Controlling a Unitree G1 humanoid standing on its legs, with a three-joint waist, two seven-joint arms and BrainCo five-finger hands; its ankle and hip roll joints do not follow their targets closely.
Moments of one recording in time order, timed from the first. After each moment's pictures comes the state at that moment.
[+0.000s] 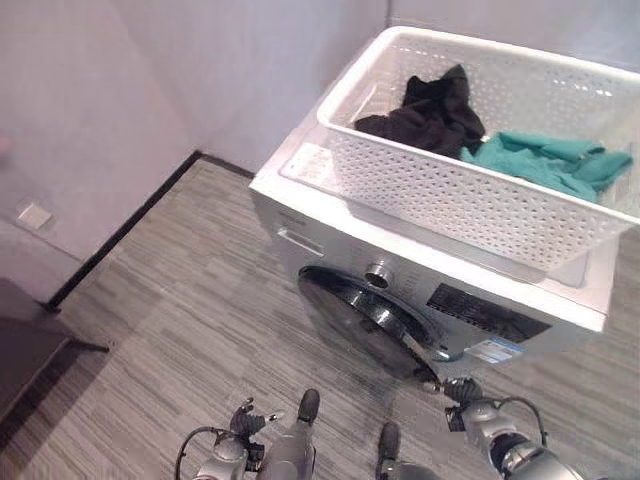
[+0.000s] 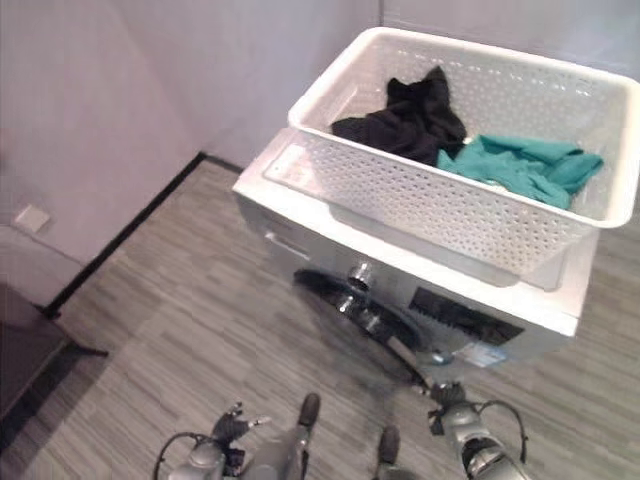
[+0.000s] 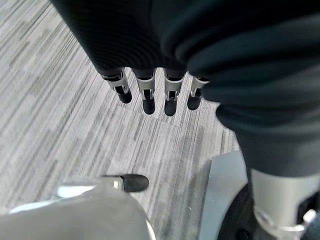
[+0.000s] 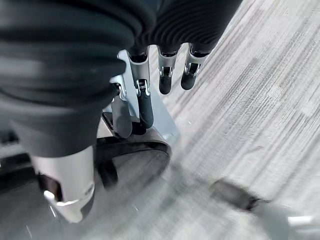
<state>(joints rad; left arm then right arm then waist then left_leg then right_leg) -0.07 0.17 -0.37 1.02 -0.19 -0.06 0.19 -0.28 -0.32 0.50 1.22 0.42 0.02 -0.22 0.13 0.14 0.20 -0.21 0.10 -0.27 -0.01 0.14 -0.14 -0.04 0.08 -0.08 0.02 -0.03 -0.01</state>
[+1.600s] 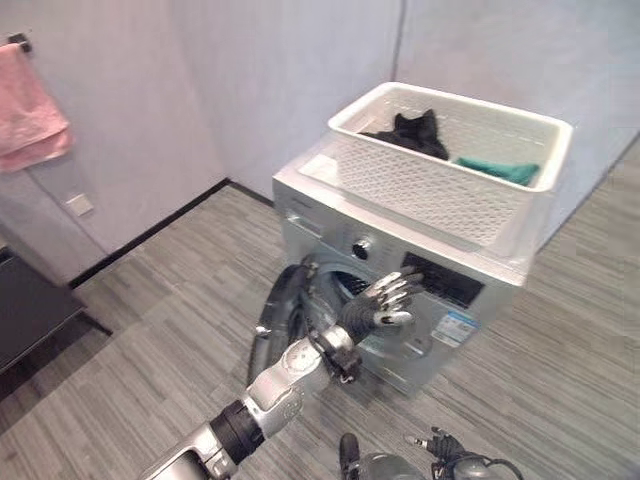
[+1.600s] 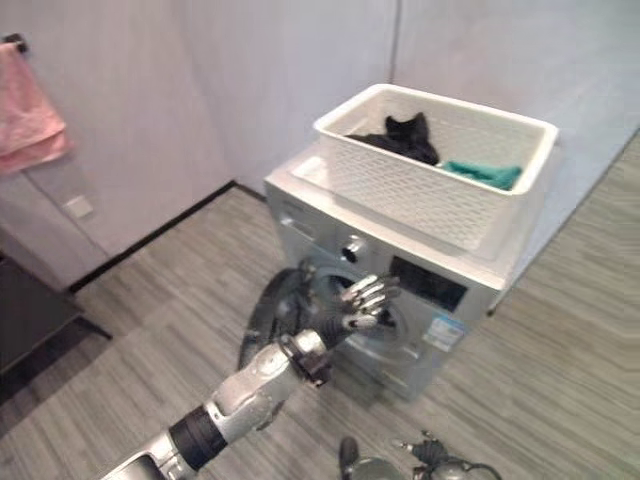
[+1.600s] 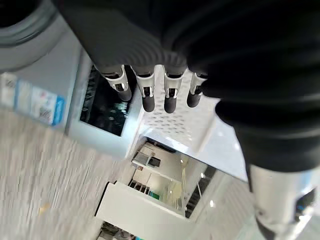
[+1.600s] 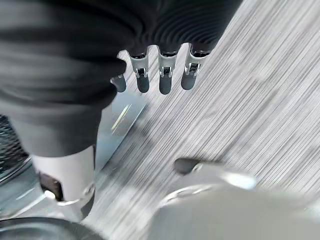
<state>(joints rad) -0.31 0.20 -0.74 0.15 -0.85 -0.08 -0.10 -0.09 -0.23 0.32 1.26 0.30 -0.04 -0.08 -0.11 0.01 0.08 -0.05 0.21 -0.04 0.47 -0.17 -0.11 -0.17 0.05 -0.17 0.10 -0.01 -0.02</state>
